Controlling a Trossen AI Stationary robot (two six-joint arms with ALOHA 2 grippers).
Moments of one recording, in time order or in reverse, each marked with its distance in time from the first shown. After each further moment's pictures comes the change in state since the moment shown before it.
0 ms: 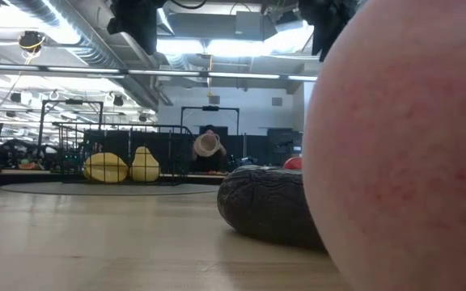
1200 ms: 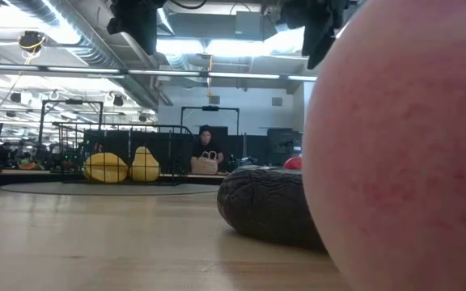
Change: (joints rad) left arm 0.001 0.000 0.000 -0.002 0.000 0.001; right arm 0.023 0.081 0.000 0.026 -0.166 -0.283
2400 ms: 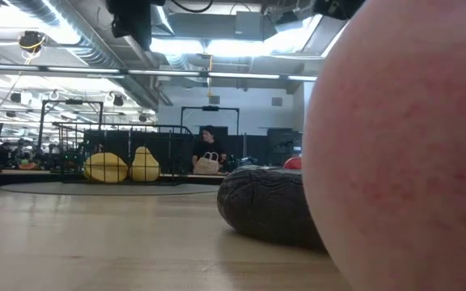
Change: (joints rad) left arm -0.006 0.000 0.000 -0.046 0.226 0.137; right arm 0.499 0.027 0.000 -0.072 -0.123 -0.176
